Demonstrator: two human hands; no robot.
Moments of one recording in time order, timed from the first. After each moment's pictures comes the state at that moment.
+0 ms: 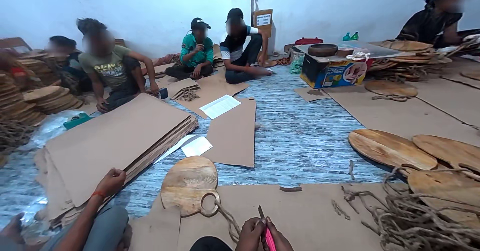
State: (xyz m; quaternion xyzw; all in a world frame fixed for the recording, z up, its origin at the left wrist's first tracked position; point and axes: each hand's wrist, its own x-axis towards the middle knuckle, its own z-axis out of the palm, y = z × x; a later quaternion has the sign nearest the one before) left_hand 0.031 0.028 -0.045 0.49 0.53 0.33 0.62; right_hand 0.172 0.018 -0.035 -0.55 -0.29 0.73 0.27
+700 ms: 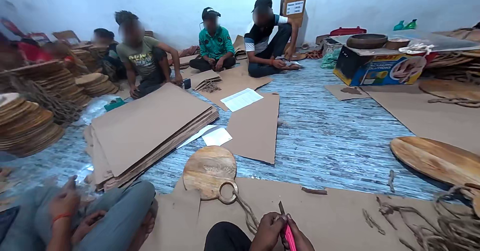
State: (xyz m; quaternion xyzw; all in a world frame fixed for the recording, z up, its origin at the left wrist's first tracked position) left_hand 0.035 0.030 -0.048 0.49 0.52 0.34 0.61; right_hand 0.174 0.019 -0.036 -0.56 -0.29 0.73 0.29
